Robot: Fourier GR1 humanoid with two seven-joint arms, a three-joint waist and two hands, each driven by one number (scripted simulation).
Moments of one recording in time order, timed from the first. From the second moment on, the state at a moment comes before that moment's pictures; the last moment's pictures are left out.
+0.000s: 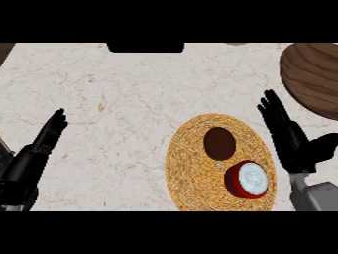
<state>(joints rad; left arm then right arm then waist) 0.05 0.56 -0.26 -1.61 0.27 0.13 -0.17 -0.15 -0.37 0.27 -1.46 -0.43 -0.22 -0.06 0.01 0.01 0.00</state>
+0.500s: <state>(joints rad) -0.07 0.53 -0.08 -1.60 0.35 0.23 -0.11 -0.31 -0.33 0.51 -1.70 -0.16 -0.25 -0.06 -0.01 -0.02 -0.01</state>
